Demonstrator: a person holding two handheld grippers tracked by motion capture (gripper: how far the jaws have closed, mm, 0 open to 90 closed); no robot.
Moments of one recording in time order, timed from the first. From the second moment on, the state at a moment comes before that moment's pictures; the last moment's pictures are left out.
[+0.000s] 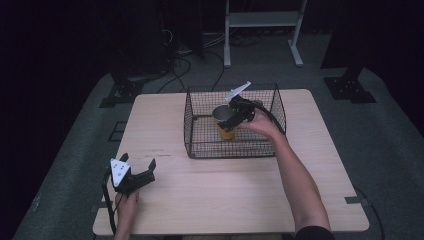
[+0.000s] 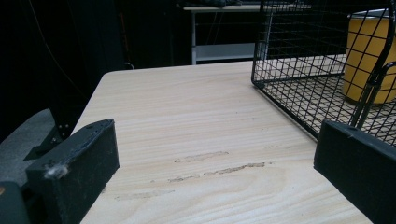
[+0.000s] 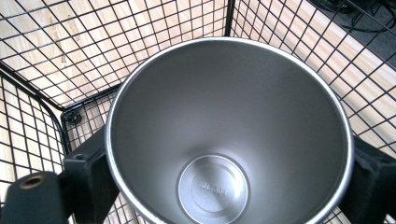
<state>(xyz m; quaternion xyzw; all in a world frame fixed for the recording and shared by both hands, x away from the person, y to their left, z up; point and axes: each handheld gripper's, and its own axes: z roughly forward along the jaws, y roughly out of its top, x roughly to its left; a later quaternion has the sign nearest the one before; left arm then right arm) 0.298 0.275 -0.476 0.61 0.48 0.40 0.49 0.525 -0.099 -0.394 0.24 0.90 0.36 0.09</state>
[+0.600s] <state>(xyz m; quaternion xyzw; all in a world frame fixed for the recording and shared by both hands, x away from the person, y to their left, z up) 0.298 0.274 -0.476 0.61 0.48 0.40 0.49 0.517 -0.097 -0.387 0.23 0.89 0.37 0.11</state>
